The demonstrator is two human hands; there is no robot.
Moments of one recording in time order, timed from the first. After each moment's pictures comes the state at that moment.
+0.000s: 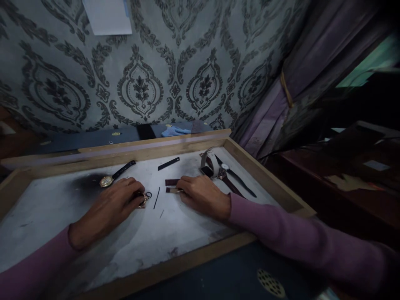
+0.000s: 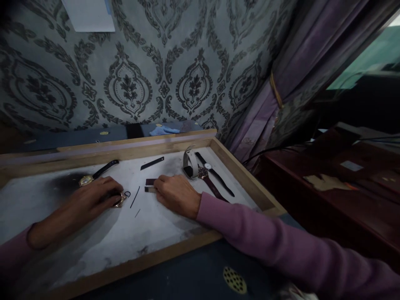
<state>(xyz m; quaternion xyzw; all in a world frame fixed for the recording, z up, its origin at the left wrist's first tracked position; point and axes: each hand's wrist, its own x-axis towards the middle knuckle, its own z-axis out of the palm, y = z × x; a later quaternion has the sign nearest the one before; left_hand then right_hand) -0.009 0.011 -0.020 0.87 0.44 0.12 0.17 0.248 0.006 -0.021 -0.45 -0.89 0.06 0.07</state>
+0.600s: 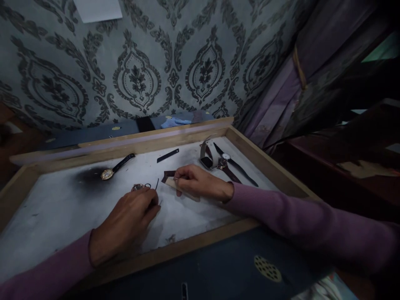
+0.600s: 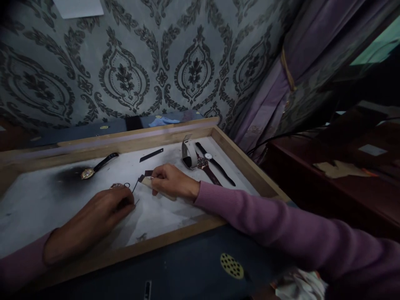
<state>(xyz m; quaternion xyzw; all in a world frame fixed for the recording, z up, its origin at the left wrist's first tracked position) 0.039 -0.029 -0.010 0.85 0.48 0.03 0.23 0.249 0.009 -0.013 -0.48 -0.66 0.54 0.20</state>
